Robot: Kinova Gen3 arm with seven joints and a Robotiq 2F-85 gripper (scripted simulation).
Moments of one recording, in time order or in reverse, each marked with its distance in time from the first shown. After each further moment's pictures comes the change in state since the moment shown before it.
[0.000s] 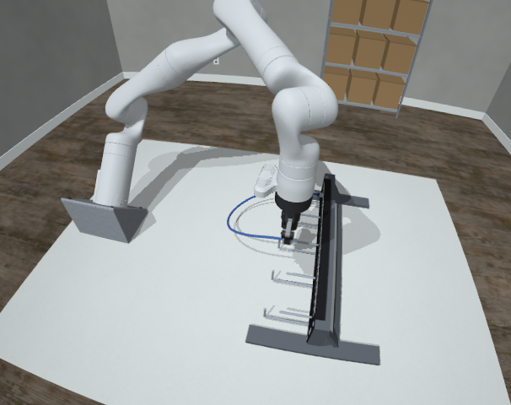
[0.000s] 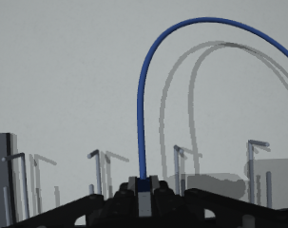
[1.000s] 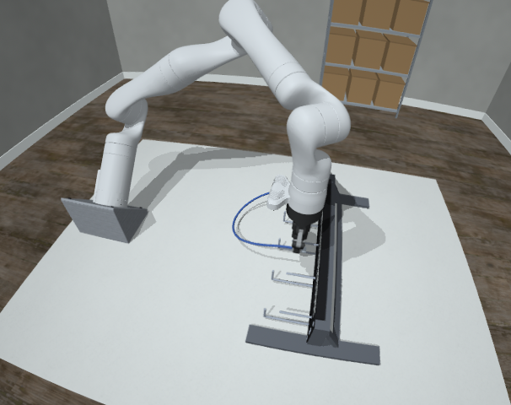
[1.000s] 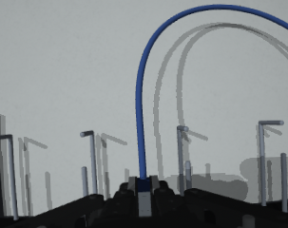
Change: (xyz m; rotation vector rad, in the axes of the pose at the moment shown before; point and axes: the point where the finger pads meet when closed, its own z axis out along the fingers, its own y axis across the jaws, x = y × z) arm -0.025 -0.001 0.026 0.000 0.001 -0.001
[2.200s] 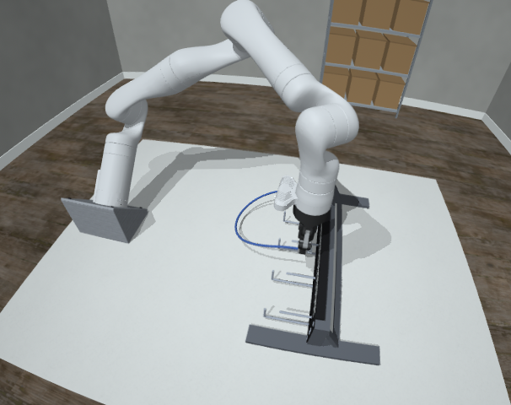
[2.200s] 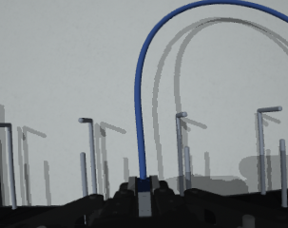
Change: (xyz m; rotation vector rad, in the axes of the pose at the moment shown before) arm -0.014 0.000 0.000 -0.001 0.001 0.003
